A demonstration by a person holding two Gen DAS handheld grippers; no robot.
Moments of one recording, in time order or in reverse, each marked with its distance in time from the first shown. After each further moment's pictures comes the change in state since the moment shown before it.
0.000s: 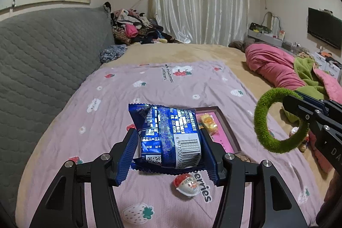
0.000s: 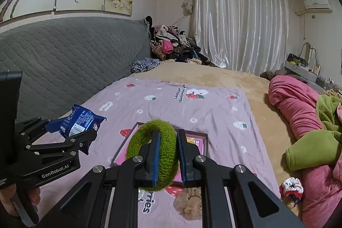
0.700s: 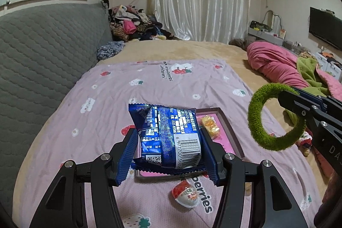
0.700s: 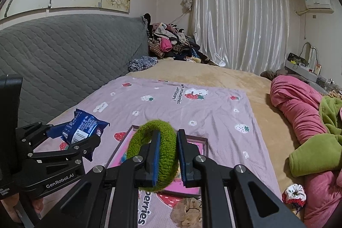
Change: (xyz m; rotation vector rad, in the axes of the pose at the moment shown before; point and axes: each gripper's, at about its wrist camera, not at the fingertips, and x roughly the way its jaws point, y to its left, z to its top) left arm 0.042 -0.003 0.012 -0.002 0.020 -0.001; right arm 0.038 -0.003 0.011 -0.006 0.015 -0.013
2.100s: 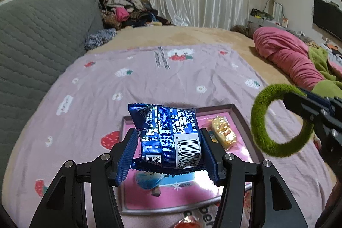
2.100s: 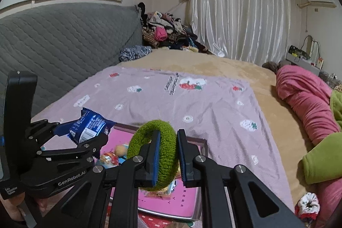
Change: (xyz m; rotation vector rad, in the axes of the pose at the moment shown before) left arm 0.162 -0.009 0.013 0.019 0.088 -0.019; right arm 0.124 -0.029 -0.015 0.015 0.062 -0.014
